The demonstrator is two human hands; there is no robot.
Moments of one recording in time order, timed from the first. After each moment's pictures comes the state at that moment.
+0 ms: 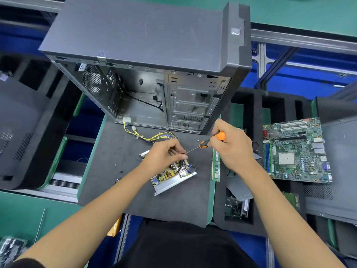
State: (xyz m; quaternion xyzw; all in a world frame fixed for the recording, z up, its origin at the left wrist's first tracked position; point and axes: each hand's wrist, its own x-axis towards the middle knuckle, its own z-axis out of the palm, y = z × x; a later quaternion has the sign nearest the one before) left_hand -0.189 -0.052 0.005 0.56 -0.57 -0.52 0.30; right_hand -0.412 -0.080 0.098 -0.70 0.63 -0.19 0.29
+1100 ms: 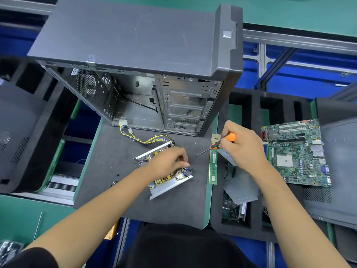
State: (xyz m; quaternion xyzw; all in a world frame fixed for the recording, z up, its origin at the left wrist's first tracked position) left_hand -0.202 -0.068 -0.029 0.53 -0.73 -0.43 0.09; right_hand -0.452 -0.098 0.093 -0.70 0.63 -0.17 0.27
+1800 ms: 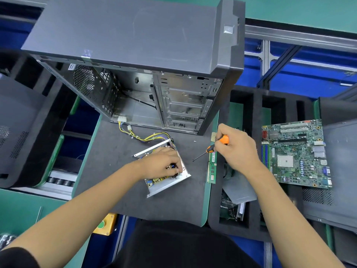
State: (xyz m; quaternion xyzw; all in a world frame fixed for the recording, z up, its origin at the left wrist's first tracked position) left_hand -0.182 -0.064 -0.024 0.43 -0.82 -0.36 -0.01; right_hand -0.451 -0.101 0.068 -0.73 0.62 -0.14 0.27
